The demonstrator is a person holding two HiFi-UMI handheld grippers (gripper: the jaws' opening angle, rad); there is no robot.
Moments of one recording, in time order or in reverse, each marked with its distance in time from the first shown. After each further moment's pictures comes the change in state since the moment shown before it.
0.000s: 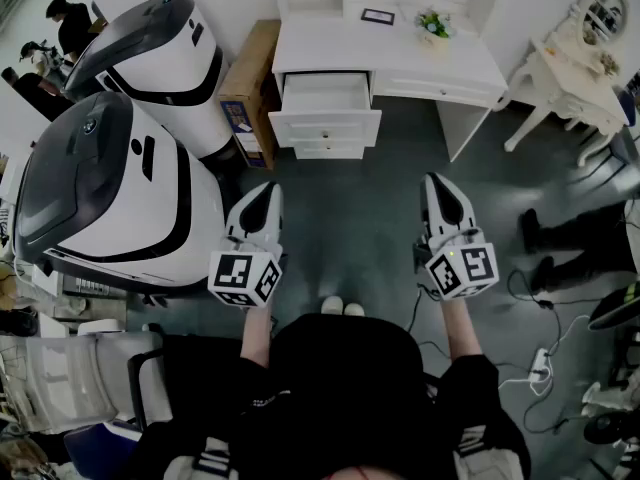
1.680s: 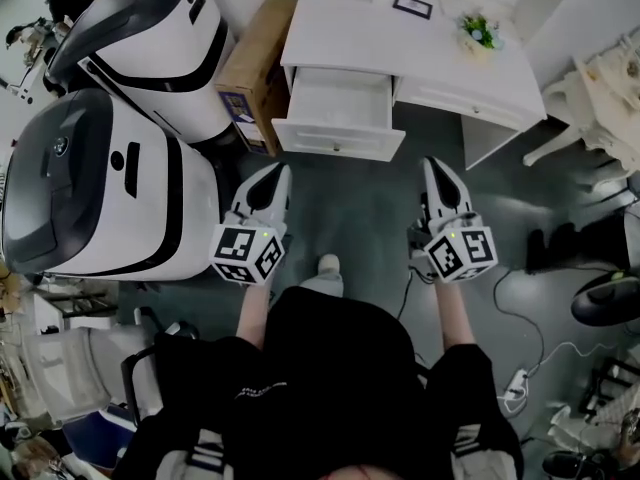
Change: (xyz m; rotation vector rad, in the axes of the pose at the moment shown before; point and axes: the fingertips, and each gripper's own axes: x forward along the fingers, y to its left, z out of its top) left arm 0.171 0.097 -0.056 -0.108 0.121 0.029; right arm 0.200 -0.071 -0.071 0.136 0.093 0.083
